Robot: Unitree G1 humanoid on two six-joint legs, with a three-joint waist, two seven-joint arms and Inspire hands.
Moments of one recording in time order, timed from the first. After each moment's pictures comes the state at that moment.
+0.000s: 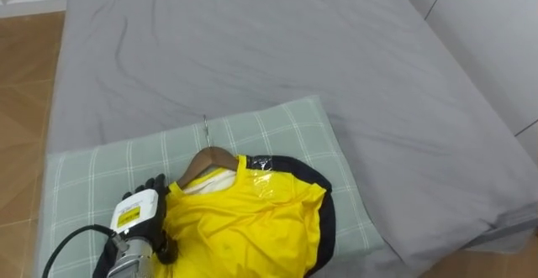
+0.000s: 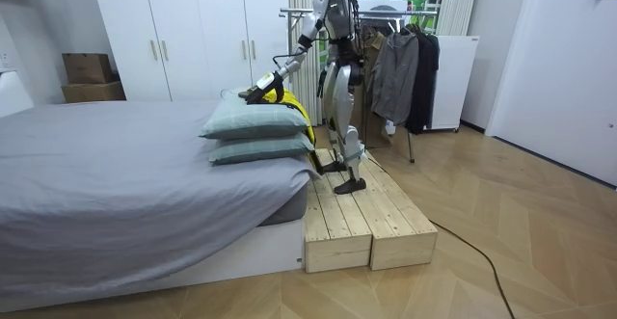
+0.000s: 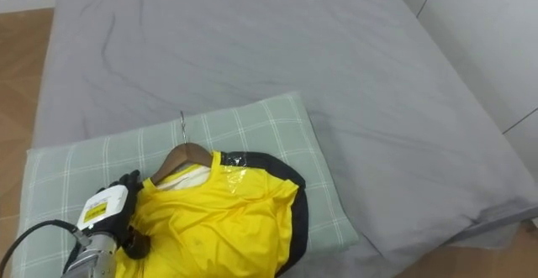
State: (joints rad) left arm -0.52 0.27 -0.28 1.29 0.63 -0.02 0.46; right arm -0.12 -0.22 0.18 1.28 0.07 -0.06 -0.21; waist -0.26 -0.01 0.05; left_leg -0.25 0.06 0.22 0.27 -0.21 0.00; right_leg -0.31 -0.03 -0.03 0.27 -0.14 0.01
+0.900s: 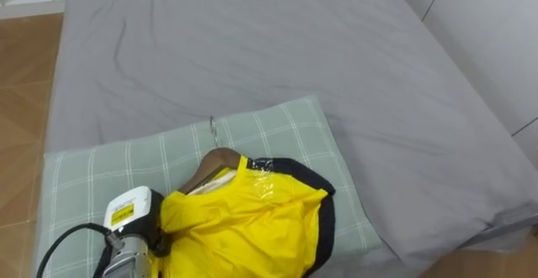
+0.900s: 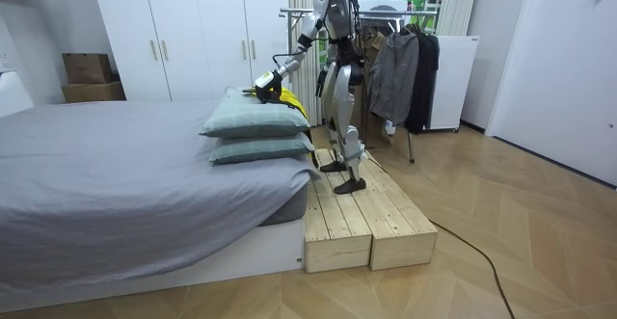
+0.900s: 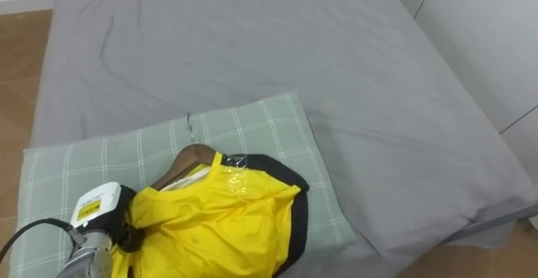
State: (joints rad) left arm -0.53 0.28 -0.27 1.29 0.62 0.00 0.48; right arm -0.13 -0.22 0.18 1.27 0.07 -0.06 -0.21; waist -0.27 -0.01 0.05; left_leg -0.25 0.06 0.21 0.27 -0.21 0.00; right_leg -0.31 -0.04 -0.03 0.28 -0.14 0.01
